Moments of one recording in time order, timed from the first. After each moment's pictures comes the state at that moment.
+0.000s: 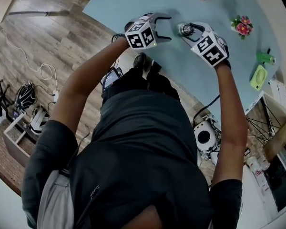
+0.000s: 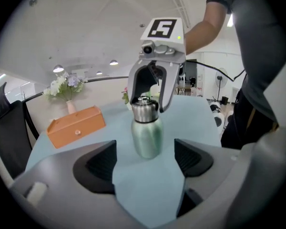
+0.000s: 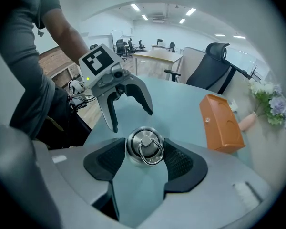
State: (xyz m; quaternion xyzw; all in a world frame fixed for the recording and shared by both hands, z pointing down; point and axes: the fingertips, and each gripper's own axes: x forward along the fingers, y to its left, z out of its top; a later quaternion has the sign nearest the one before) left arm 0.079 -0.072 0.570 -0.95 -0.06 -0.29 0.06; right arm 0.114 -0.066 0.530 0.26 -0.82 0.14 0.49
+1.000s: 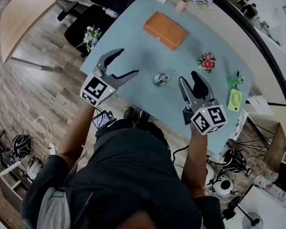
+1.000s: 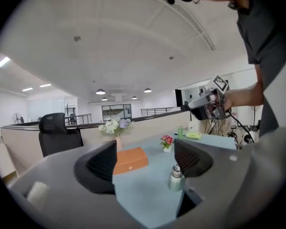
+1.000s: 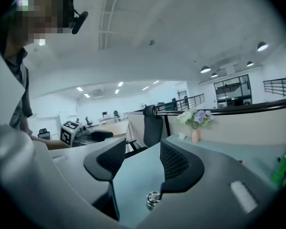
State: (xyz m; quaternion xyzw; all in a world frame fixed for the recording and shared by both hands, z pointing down) left arm -0.017 -0.142 0.319 -0.98 0.15 -0.12 0.04; right arm 0.148 -0.046 0.261 0.60 -0.78 0.15 0.02
